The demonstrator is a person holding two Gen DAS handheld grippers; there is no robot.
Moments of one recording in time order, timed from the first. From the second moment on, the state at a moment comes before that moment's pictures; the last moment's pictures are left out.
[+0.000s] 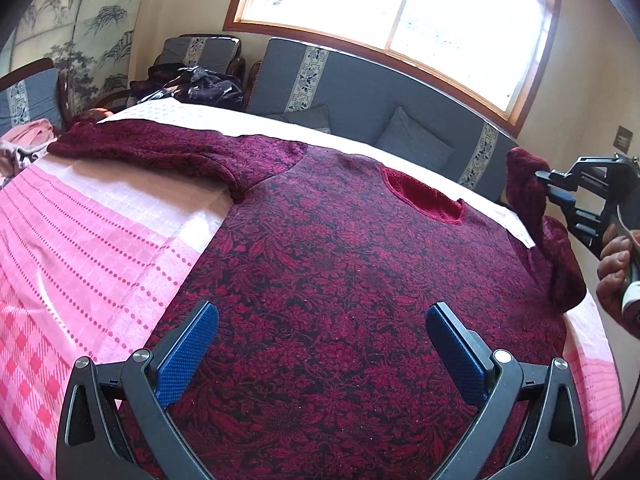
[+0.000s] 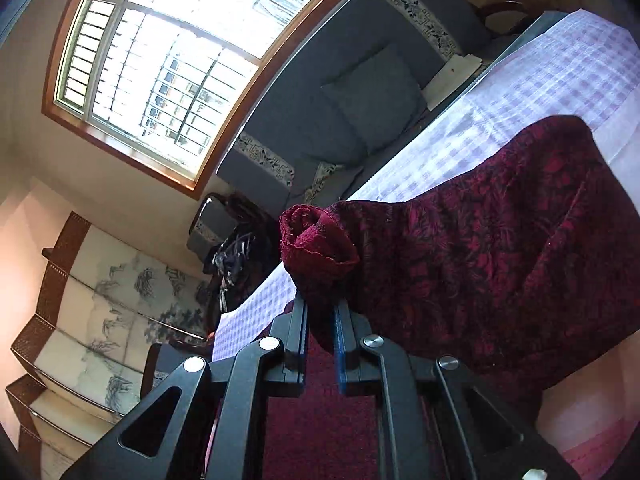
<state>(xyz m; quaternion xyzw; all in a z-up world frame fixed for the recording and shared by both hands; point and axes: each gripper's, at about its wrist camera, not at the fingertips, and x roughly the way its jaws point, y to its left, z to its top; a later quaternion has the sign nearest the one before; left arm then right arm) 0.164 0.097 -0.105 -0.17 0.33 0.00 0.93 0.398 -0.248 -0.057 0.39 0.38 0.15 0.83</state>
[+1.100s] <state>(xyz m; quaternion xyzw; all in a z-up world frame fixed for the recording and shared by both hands) 0.204 0.291 -0.086 -0.30 0.36 0.08 0.88 0.309 -0.105 -0.129 0.24 0.47 0.26 0.81</state>
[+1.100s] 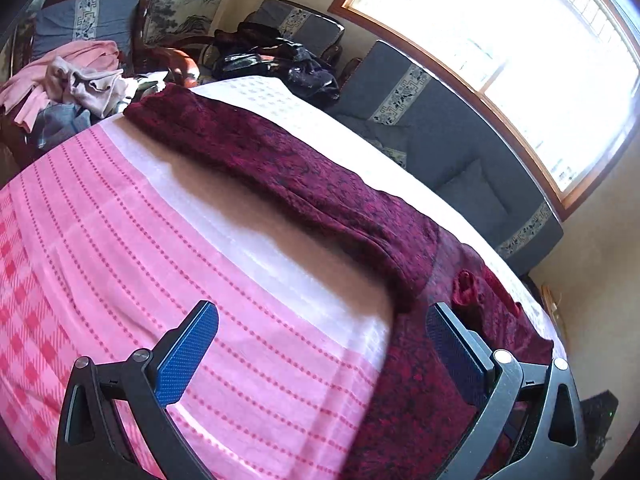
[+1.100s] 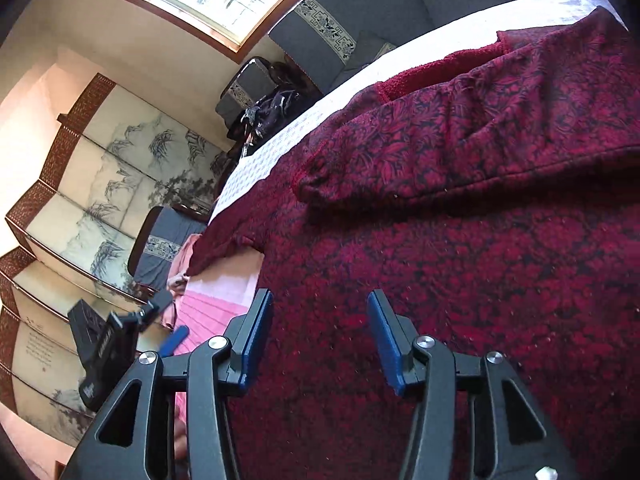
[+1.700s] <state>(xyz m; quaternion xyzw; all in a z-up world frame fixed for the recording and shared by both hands) 0.295 0.487 -0.147 -0.49 0.37 0.05 0.79 0.285 -0.095 -0.142 0.18 0.45 0.28 0.83</state>
